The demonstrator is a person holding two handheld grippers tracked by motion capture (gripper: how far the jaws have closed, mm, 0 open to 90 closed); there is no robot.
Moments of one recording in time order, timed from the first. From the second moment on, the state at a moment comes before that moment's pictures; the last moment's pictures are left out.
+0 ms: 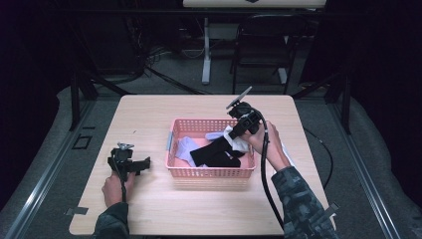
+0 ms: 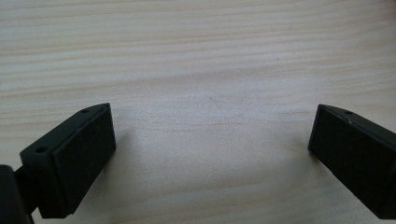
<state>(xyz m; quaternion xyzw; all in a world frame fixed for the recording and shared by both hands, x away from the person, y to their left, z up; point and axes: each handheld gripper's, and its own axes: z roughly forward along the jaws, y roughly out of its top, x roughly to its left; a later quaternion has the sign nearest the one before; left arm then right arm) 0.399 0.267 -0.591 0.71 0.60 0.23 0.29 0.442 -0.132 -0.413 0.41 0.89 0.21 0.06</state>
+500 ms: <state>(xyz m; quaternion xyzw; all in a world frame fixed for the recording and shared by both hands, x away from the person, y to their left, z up) 0.399 0.267 -0.591 0.71 0.60 0.23 0.28 0.433 -0.158 -0.380 0.42 0.87 0.23 0.08</state>
